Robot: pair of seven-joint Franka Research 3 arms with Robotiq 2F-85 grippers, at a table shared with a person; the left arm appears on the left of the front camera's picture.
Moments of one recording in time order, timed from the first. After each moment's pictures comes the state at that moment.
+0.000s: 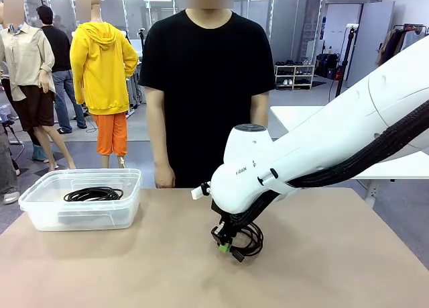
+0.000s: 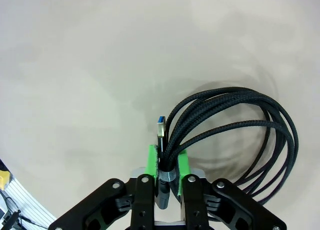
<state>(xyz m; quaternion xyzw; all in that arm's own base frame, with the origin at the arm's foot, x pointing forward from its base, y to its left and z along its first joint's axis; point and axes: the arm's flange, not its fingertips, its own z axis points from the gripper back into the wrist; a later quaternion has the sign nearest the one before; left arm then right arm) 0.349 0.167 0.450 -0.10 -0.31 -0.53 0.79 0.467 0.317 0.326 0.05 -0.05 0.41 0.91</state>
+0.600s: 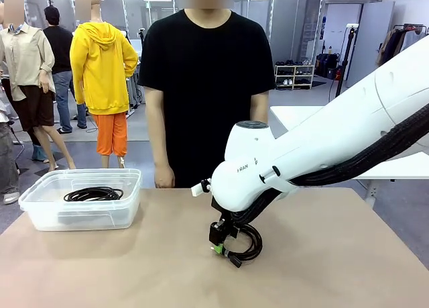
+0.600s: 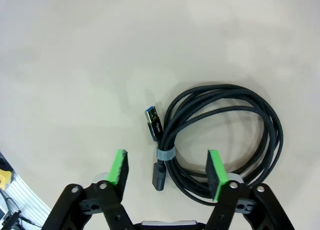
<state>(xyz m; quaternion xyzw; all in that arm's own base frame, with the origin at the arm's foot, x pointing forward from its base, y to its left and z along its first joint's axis) 0.349 0.167 0.450 -0.10 -0.31 -0.53 0.79 0.463 0.312 0.340 0.06 -0.07 0.41 0.91</state>
